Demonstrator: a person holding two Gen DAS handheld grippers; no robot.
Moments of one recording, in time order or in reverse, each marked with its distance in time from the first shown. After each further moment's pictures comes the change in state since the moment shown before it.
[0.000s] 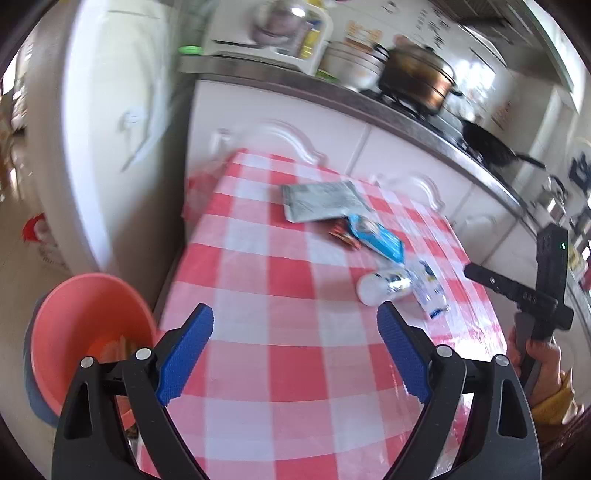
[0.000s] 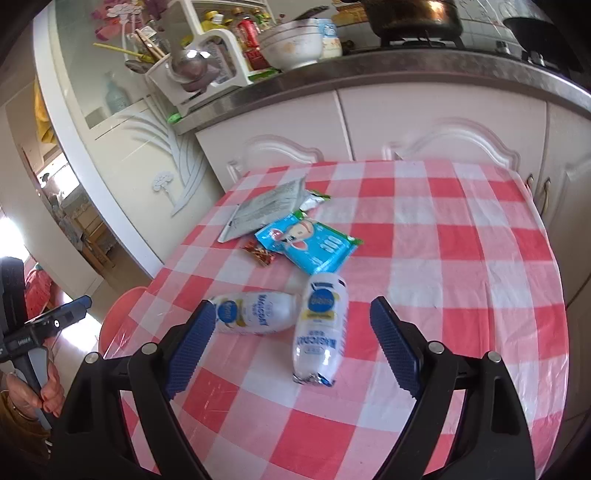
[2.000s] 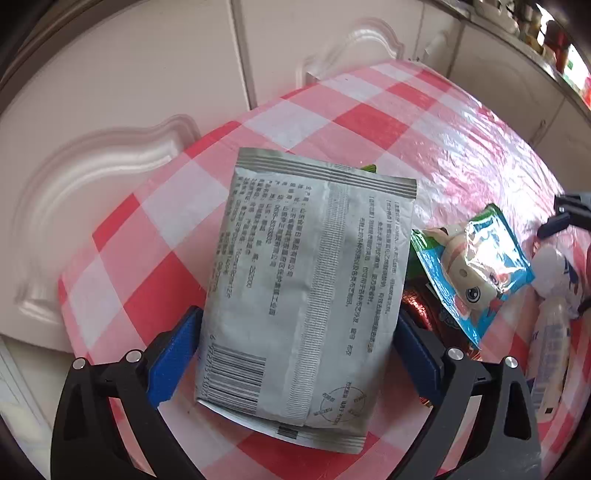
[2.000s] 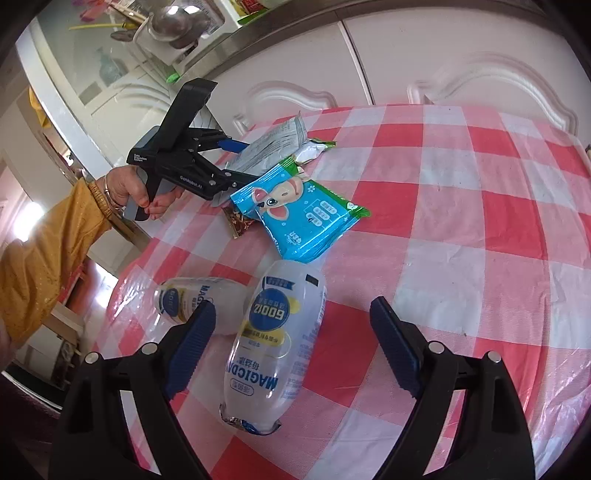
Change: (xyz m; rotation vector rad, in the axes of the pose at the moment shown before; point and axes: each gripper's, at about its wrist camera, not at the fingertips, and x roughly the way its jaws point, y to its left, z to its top) left arm 0.306 -0.050 0.161 0.753 0.452 -0.176; right arm 0.075 -0.044 0.010 -0.040 0.186 0.152
